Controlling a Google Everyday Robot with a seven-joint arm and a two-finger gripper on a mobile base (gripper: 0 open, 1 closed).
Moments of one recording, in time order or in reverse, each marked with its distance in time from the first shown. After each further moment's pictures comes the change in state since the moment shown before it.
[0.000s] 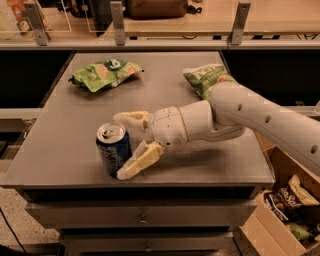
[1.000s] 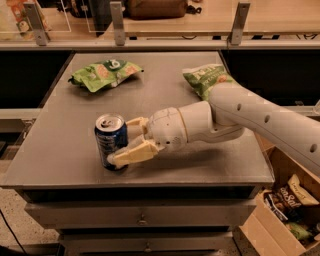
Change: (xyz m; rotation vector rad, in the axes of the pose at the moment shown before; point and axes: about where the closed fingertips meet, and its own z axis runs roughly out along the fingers) arm -0.007 0.008 0.002 -0.031 -0.035 0.102
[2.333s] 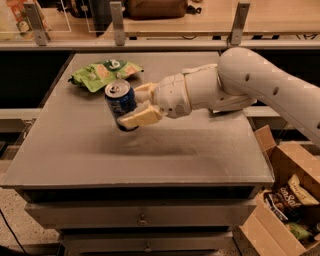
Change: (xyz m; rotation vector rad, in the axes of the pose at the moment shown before) arm -0.024 -0.080 -0.040 0.221 0.150 -0.130
